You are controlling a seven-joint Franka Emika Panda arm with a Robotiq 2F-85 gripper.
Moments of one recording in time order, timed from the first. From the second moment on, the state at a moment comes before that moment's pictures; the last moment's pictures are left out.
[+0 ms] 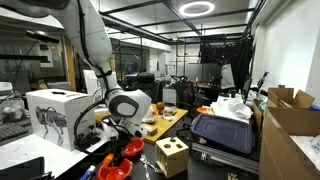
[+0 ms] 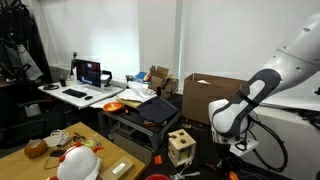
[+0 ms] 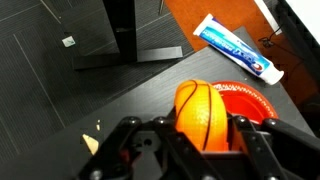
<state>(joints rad) -0.03 0.56 0.07 -2.21 0.21 2.33 -0.01</state>
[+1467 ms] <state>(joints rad) 0.15 0.52 0.11 -2.22 0.23 2.50 0.32</state>
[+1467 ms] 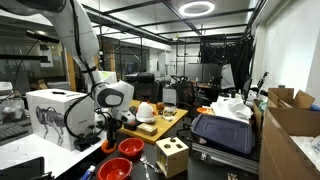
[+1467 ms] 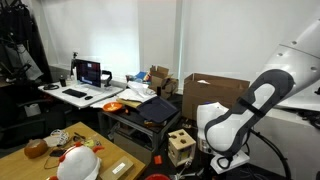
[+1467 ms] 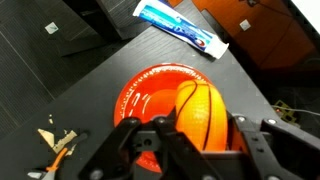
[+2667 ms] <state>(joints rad) 0.32 0.50 0.23 -2.13 0.21 2.49 0.30</state>
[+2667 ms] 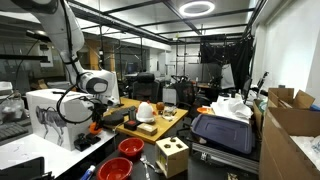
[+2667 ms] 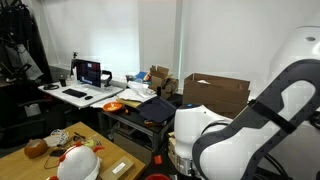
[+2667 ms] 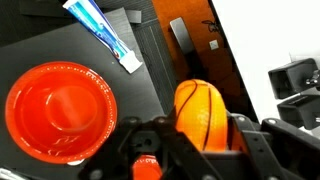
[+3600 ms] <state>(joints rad) 0.45 0.83 0.08 -1.75 0.08 2.49 0.46</state>
